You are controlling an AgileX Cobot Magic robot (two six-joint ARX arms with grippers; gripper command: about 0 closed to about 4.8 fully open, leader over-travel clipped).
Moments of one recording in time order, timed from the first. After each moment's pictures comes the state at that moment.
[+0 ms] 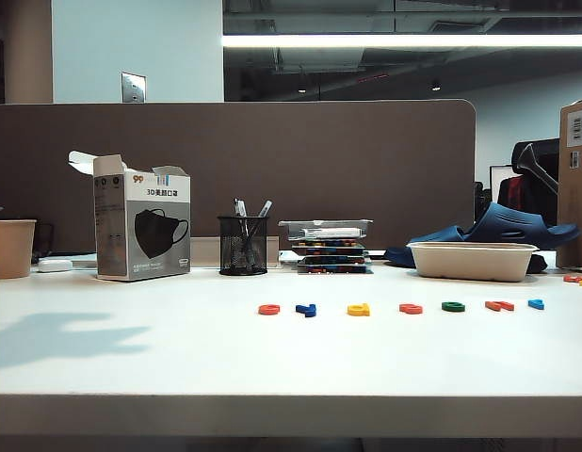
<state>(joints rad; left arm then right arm) -0.56 1.29 1.73 -1.07 0.14 -0.62 -0.13 0.01 0.01 0.09 -0.20 0.08</state>
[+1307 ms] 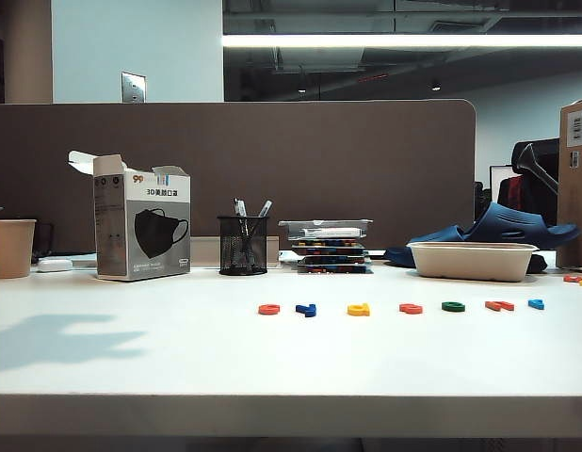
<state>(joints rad) -0.56 1.29 1.73 -1.13 0.18 -0.60 -0.13 0.01 0.19 -0.08 -0.18 0.08</state>
